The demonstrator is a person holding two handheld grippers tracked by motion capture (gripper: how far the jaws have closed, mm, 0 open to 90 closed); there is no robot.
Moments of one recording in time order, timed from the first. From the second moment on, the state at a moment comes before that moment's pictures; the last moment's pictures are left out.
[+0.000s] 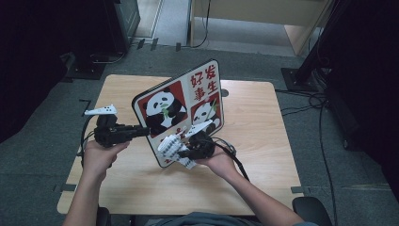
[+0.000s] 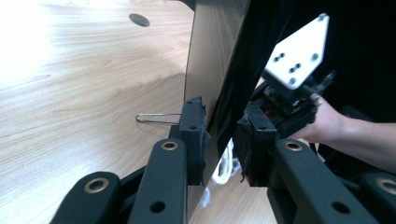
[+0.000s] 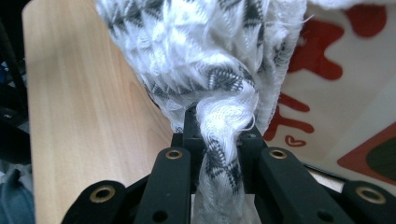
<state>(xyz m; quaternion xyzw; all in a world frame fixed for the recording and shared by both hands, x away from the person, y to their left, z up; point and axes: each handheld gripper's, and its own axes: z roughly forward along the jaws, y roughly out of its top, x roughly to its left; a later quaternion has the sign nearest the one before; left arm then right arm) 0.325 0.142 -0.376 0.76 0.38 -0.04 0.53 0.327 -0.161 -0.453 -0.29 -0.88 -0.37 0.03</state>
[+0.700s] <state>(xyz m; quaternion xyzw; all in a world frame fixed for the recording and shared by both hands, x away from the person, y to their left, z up) 0.325 0.168 -0.370 0.75 0.39 -0.04 0.53 0.315 -0.143 -0.403 -0.24 -0.90 -0.36 0.04</state>
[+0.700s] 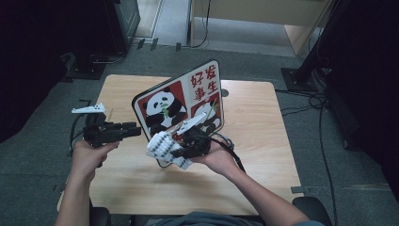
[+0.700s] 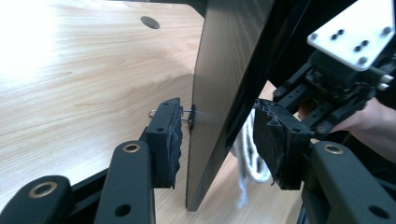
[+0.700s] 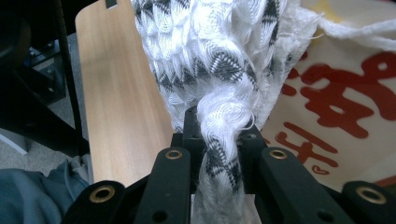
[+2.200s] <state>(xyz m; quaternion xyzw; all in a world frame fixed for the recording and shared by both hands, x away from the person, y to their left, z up) 0.326 0.220 -0.379 0.73 0.44 0.00 0.52 0.313 -0.056 -0.299 -0.13 -0.91 -0.39 0.02</state>
